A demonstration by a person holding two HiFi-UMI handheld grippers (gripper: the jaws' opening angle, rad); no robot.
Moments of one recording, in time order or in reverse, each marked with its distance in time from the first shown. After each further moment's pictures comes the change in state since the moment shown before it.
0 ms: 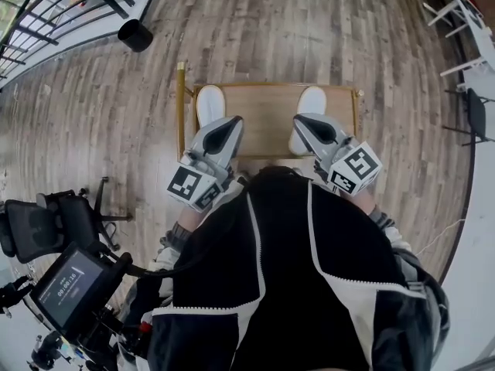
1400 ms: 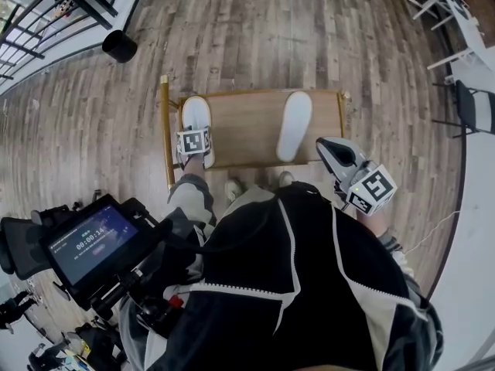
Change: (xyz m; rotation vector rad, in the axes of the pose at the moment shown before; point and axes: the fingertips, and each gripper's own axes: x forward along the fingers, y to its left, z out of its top) left arm -0.022 0.232 -0.315 -0.190 0.893 0.606; right arm -0.076 -0.035 -0.019 -0.015 0.142 -0.114
